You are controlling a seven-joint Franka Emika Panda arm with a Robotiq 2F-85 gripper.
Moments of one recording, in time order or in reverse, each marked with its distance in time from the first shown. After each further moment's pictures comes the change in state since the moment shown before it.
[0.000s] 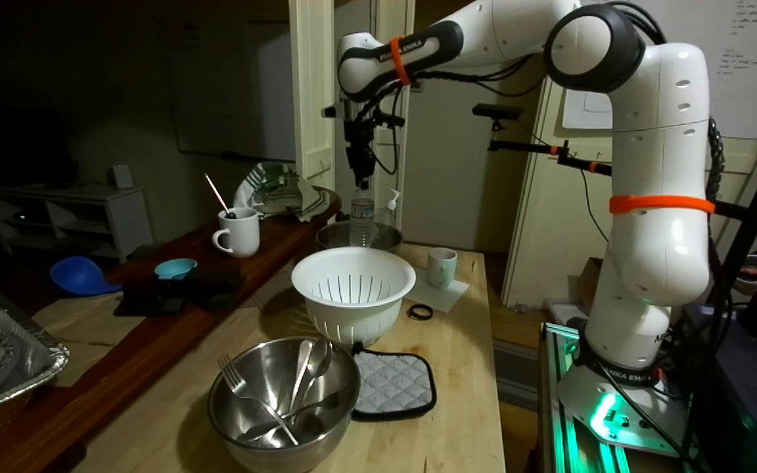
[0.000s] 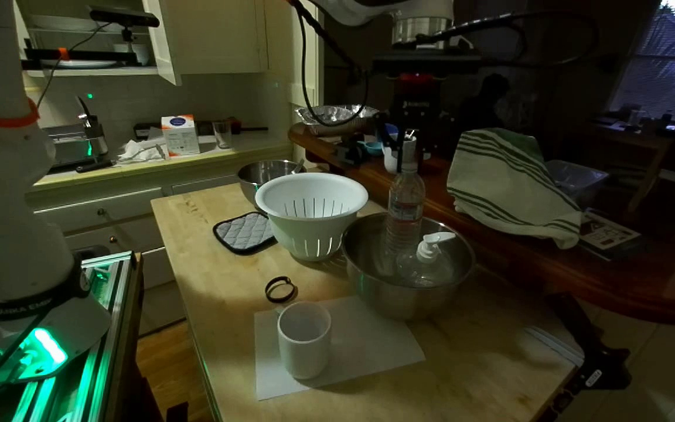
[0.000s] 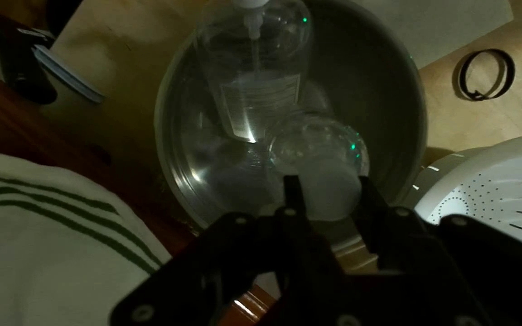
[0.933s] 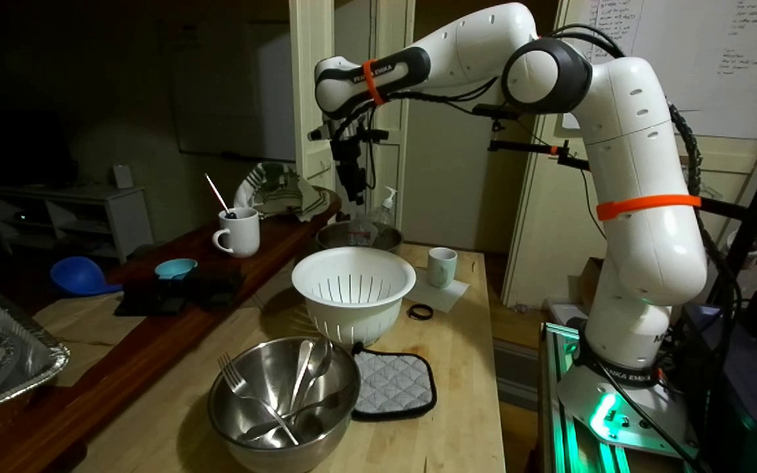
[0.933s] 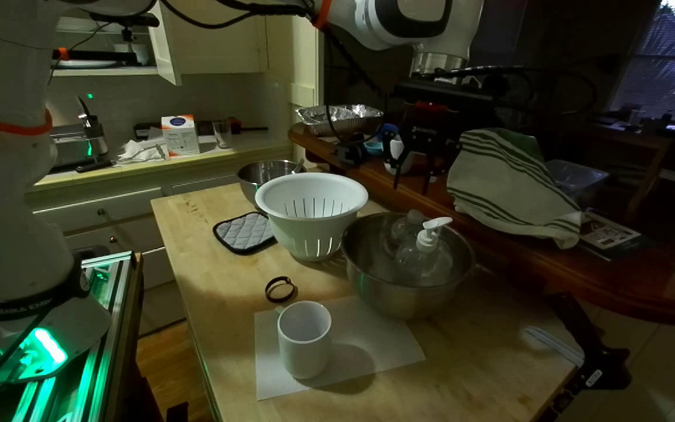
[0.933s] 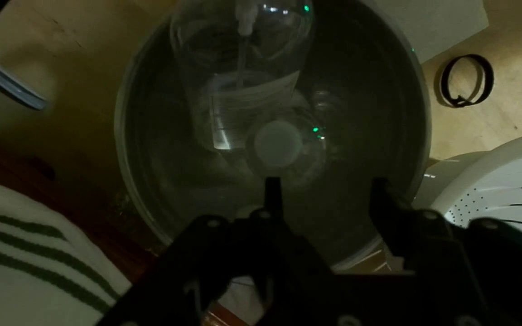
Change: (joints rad) arm -0.026 0.191 0.040 0.201 -0.001 -0.161 -0.003
